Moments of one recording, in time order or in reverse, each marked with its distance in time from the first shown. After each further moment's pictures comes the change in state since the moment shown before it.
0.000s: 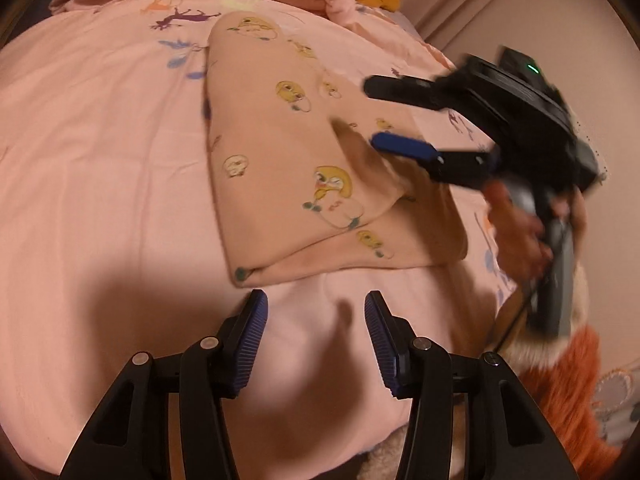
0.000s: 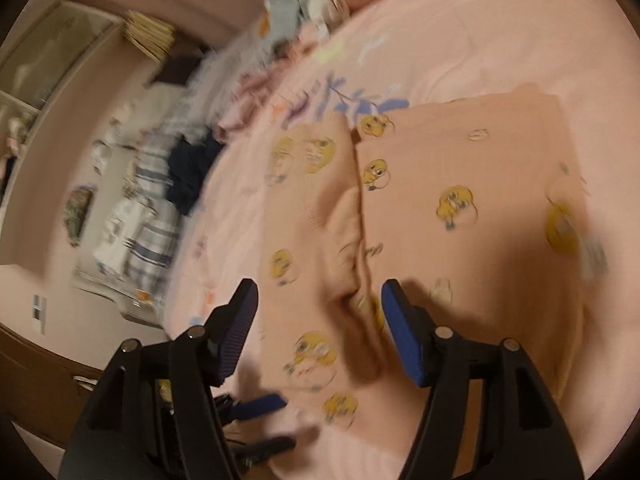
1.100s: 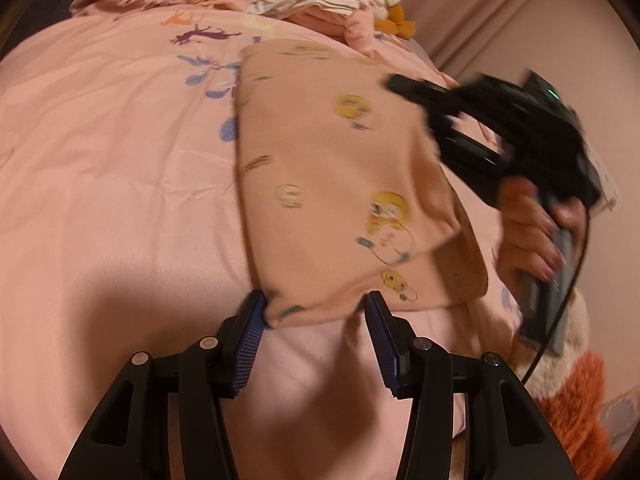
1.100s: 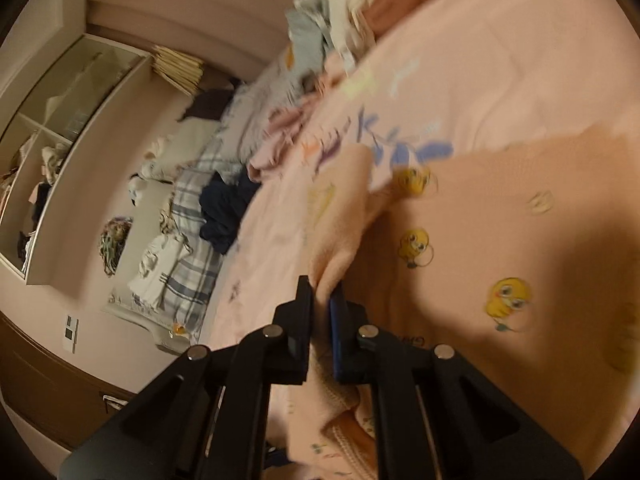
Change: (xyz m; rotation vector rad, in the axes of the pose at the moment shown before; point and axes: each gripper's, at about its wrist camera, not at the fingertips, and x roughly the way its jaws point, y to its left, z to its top) left arm 0.007 0.001 0.000 -0.063 -0.107 0.033; right arm 0.001 -0.004 0.019 0.022 -0.157 0.204
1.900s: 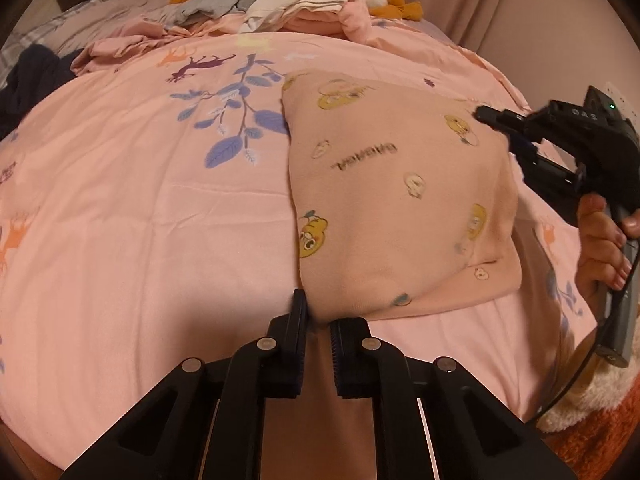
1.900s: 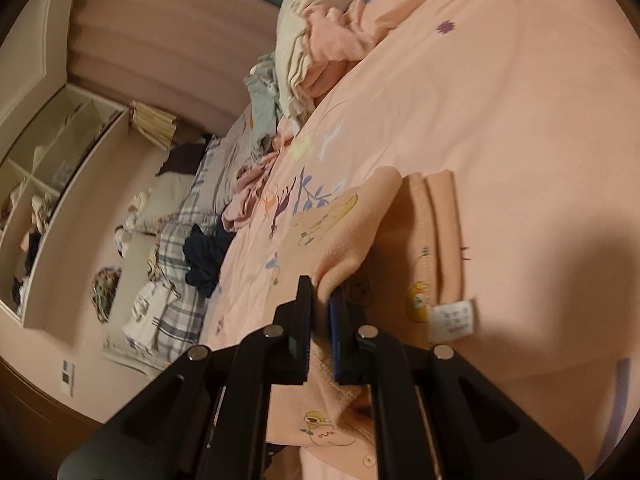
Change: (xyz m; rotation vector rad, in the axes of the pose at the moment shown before) left arm 0.009 -0.038 -0.006 0.145 -0.009 0.246; right arm -0.093 -0.044 -0.010 0.119 -0.158 -0.086
